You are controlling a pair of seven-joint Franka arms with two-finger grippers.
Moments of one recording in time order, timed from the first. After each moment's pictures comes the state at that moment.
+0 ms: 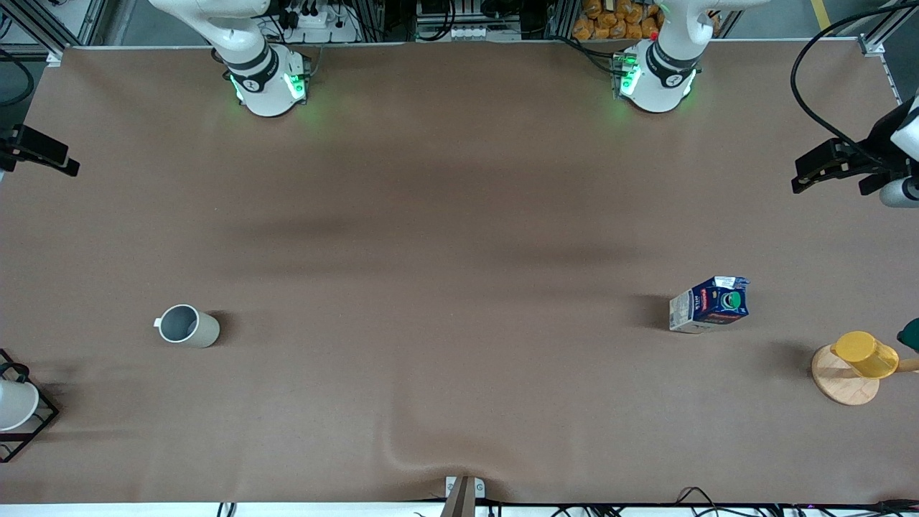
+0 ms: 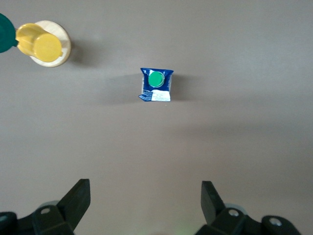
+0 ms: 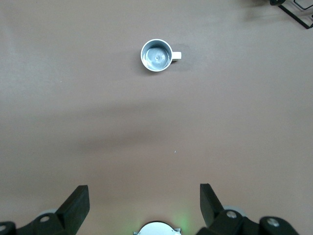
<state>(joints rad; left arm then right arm) -0.03 0.02 0.00 -1.51 0.01 1.51 0.01 -0.07 0.01 -0.04 -1.47 0.01 1.38 -0.01</state>
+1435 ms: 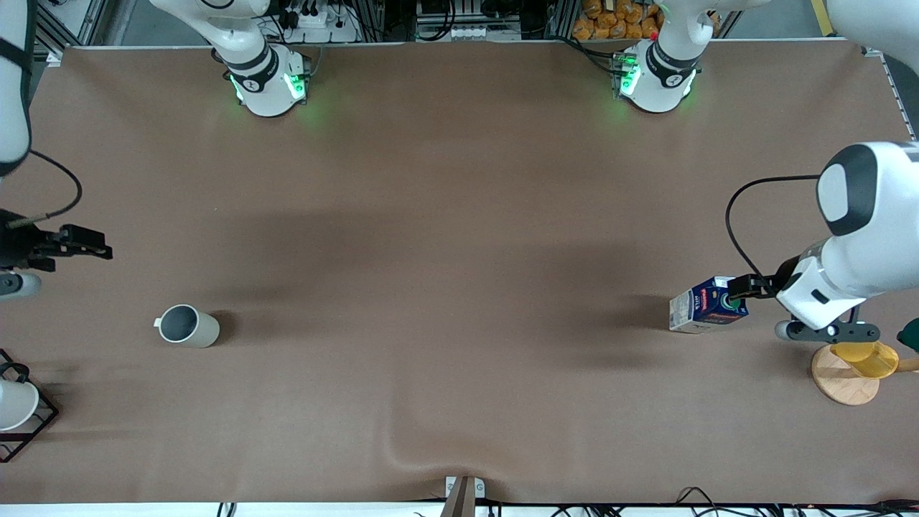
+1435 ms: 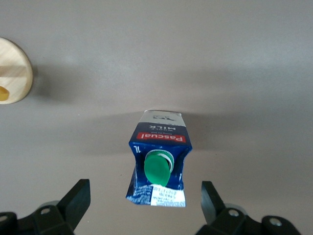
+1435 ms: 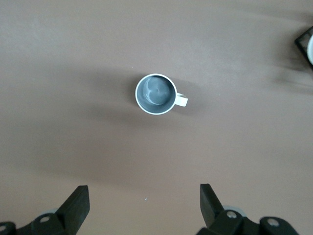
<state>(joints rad) -0.03 0.39 0.01 -1.55 0.02 1.87 0.01 -0.10 0.31 -0.05 -1.47 0.01 1.64 -0.38</state>
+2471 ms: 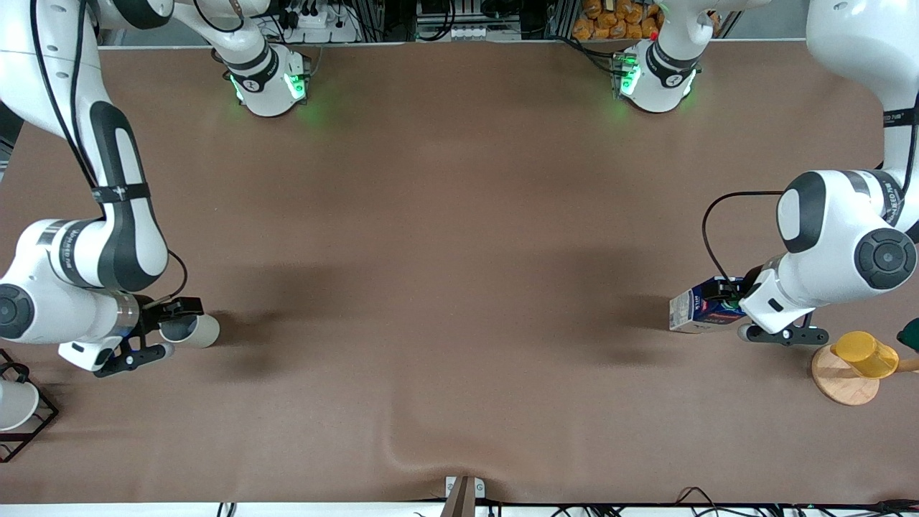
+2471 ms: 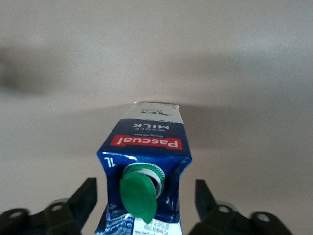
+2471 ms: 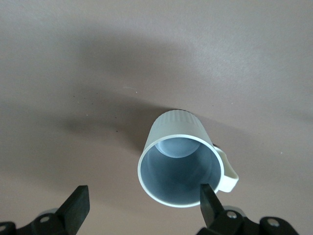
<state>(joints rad) -0.05 0.42 0.00 -1.66 0.02 1.96 0.01 -0.04 0.63 -0.04 -1.48 0.01 1.90 -0.39</state>
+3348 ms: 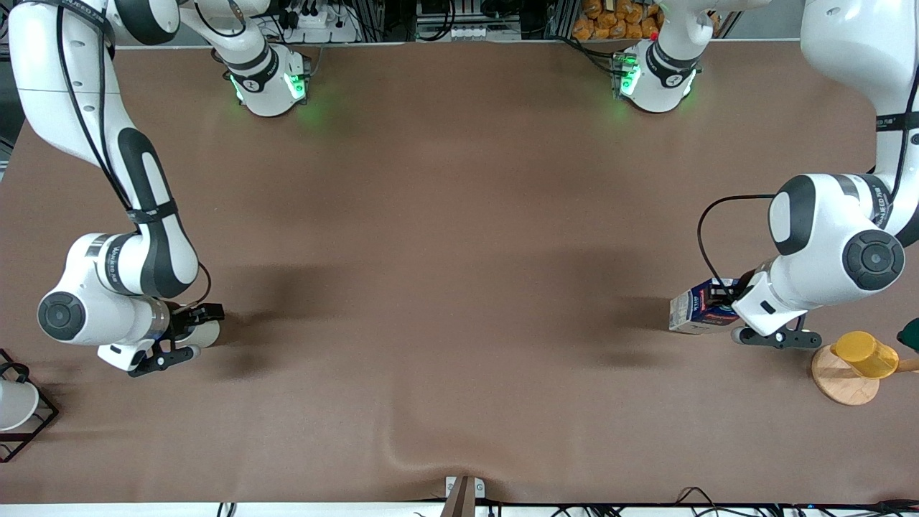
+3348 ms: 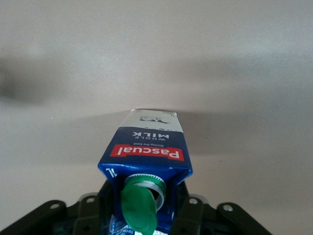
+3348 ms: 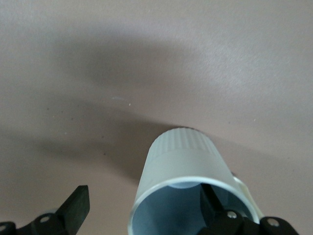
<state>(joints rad) -0.06 0.43 0.00 -1.66 0.03 2.00 0.01 -0.03 0.68 -0.04 -1.56 0.01 2.09 -0.39</state>
